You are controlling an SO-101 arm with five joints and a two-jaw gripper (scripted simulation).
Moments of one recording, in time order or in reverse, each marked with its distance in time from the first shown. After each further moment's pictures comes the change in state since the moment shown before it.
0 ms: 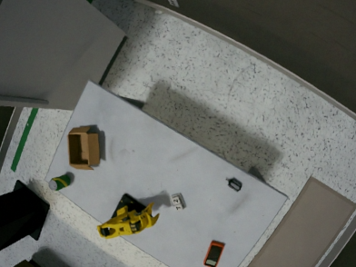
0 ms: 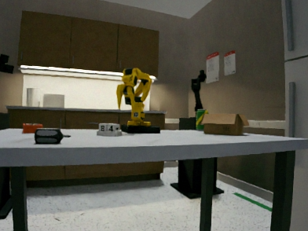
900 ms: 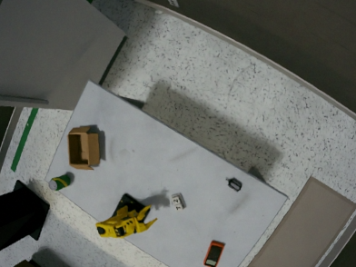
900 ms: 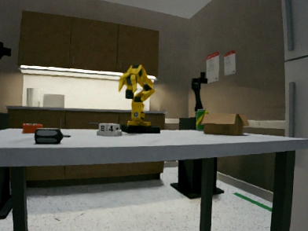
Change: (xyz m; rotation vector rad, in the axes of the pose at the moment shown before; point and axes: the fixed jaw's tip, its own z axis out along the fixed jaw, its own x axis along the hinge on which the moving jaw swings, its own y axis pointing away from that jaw) arm 0.026 0.005 -0.059 -0.083 0.448 0.000
